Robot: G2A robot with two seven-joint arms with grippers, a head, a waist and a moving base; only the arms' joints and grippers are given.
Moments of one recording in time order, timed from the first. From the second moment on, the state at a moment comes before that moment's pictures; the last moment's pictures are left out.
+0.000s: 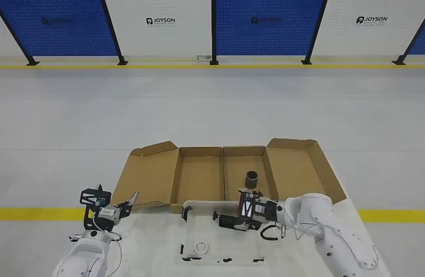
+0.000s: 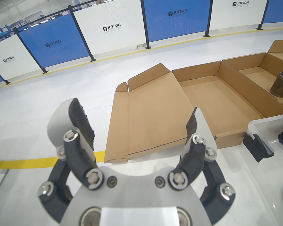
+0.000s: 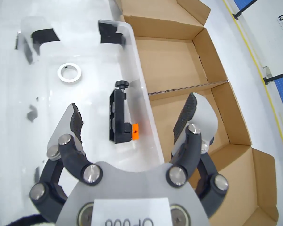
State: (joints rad) left arm 1.73 -1.15 -1.60 -1.80 1.33 0.00 0.00; right arm -1.21 -1.09 1.16 -1.69 -1.29 -0.91 0.49
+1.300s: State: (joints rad) left arm 1.73 -1.15 -1.60 -1.80 1.33 0.00 0.00; right arm -0.99 -1.16 0.93 -1.34 -1.09 -0.64 0.74
